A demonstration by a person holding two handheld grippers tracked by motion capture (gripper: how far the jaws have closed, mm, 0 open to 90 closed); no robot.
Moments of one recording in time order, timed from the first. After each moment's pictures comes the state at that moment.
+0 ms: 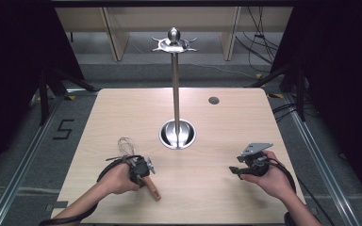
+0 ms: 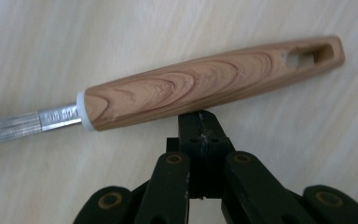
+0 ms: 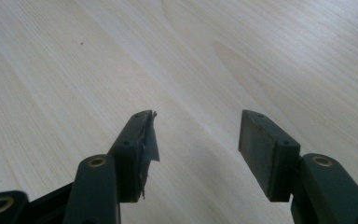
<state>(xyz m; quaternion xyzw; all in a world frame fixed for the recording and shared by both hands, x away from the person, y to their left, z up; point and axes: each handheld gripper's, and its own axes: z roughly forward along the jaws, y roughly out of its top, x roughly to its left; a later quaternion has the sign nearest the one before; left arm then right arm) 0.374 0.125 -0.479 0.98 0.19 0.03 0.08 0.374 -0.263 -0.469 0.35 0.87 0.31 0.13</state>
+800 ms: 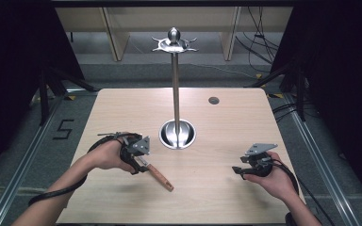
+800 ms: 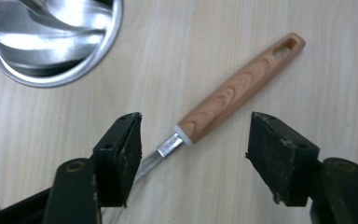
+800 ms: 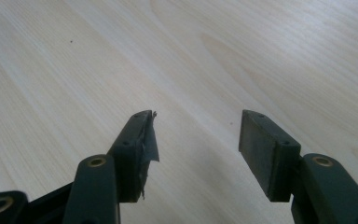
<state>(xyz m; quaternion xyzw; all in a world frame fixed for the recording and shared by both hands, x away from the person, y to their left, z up) 0.417 0.152 -0.430 0.97 0.06 0.07 0.23 0.370 -0.270 -0.472 0.39 0.85 0.33 0.13</state>
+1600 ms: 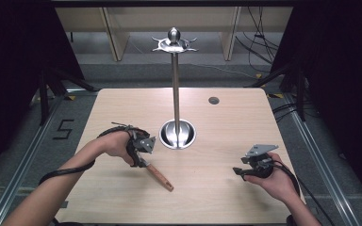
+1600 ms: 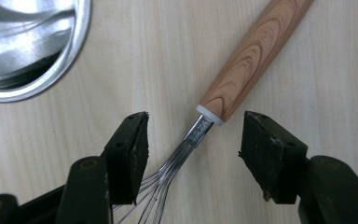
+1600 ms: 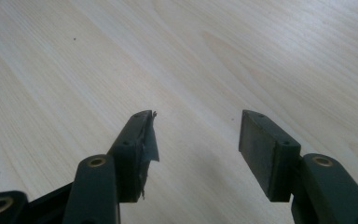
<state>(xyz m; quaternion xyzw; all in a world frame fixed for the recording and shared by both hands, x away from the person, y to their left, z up) 0.448 0.141 -0.449 0.99 -0.06 0.03 0.14 0.367 -0.273 -0.468 0.37 0.87 0.31 0.13</state>
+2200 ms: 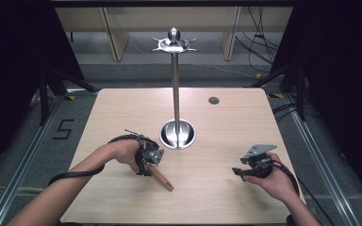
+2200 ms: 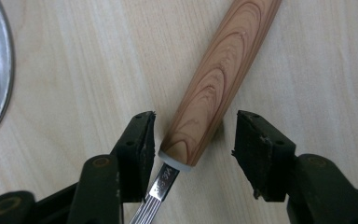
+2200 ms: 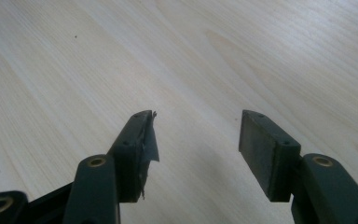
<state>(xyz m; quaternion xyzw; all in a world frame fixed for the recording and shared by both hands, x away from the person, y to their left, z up) 0.435 0.114 -0.472 0.99 -0.12 0.00 0.11 0.369 -0.271 -0.472 0.37 0.87 0.31 0.13</state>
